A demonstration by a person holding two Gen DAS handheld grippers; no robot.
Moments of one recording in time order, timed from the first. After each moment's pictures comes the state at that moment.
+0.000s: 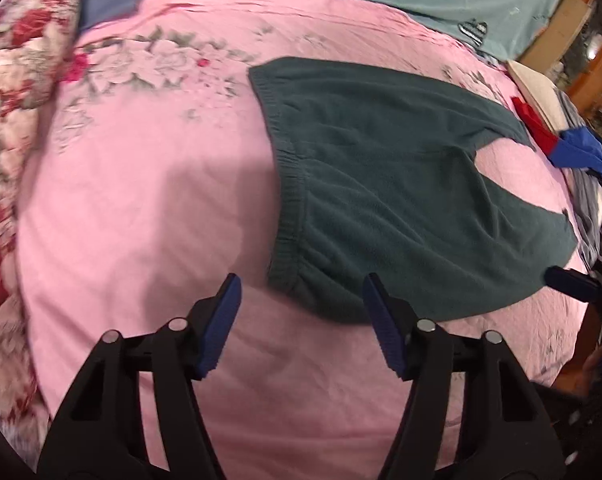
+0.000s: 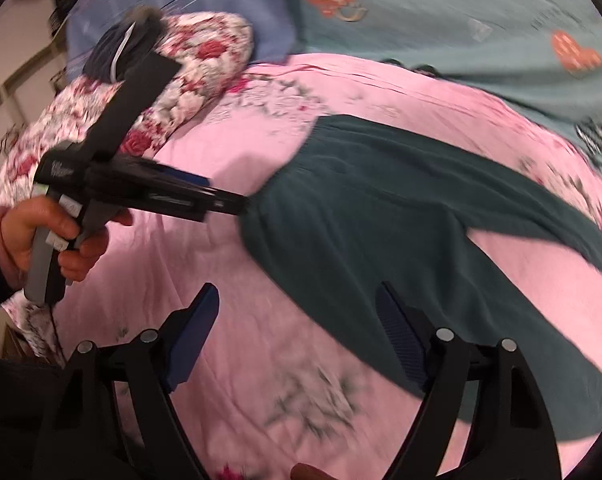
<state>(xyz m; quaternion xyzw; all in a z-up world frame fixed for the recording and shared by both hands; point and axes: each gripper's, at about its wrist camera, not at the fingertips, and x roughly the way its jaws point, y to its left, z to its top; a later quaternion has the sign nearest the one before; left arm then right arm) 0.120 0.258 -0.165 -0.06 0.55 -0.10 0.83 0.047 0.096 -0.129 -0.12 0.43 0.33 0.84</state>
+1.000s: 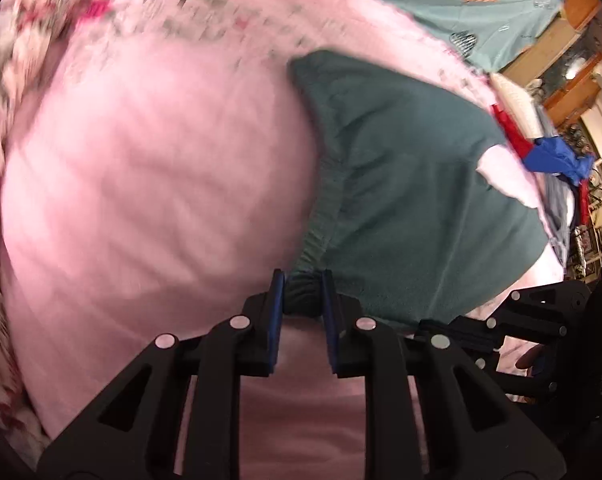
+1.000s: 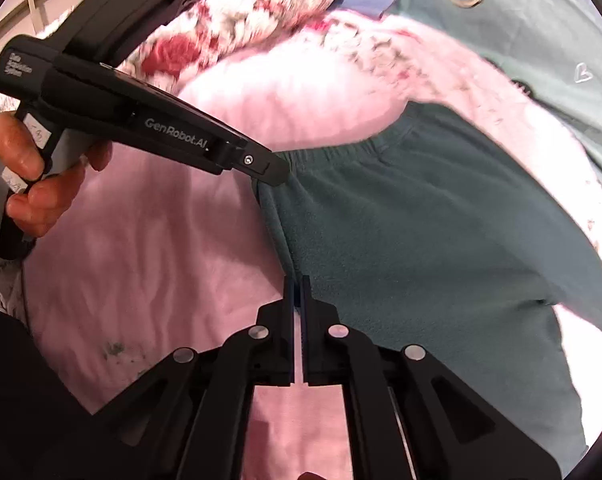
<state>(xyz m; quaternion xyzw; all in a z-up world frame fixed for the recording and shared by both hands) 0.096 0.324 -0.202 -0.13 0.55 -0.14 0.82 0.034 0.197 -0.200 -0.23 0.48 0.35 0.77</state>
